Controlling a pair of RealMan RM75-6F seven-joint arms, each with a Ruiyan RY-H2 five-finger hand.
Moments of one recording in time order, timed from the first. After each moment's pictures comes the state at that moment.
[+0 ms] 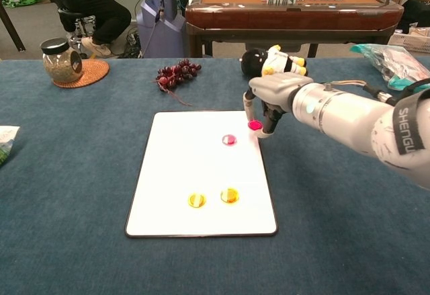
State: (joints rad) left arm -0.01 -1.03 0.01 -1.62 1.62 1.61 -0.14; right arm 0.99 -1.81 0.24 -1.20 -0.68 0.88 -0.71
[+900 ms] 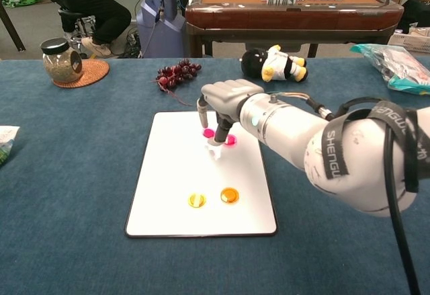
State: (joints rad) left arm 0.00 -1.03 0.01 -1.62 1.62 1.62 -0.16; right arm 1.08 -1.97 0.29 -1.12 -0.70 0.89 -0.71
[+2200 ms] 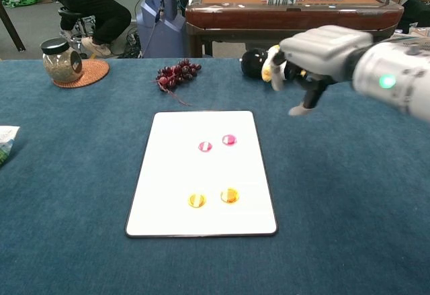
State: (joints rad) left arm -0.01 -1.05 0.01 -1.61 1.63 1.61 -0.11; right arm 0.87 -1.48 0.12 -1.71 -0.85 1.17 -0.84
